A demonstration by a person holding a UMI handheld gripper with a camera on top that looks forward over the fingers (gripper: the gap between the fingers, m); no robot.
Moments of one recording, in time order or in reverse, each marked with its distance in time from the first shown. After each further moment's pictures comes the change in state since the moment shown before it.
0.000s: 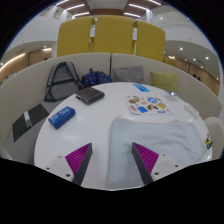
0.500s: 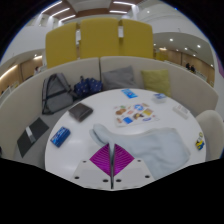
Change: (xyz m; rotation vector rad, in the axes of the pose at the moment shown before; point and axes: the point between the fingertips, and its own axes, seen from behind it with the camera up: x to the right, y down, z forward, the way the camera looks) arm 0.043 -0.061 -0.049 -0.026 0.016 0.131
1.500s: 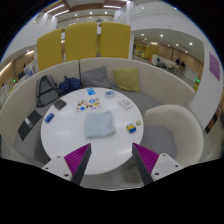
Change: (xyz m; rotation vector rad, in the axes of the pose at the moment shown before) arm 0.256 0.010 -0.330 -0.107 0.117 -0.003
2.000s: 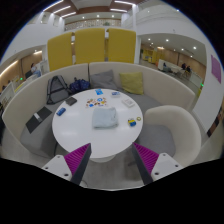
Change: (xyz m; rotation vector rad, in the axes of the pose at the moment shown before) arm 0.005 0.055 -0.109 0.046 -0.072 -0.041
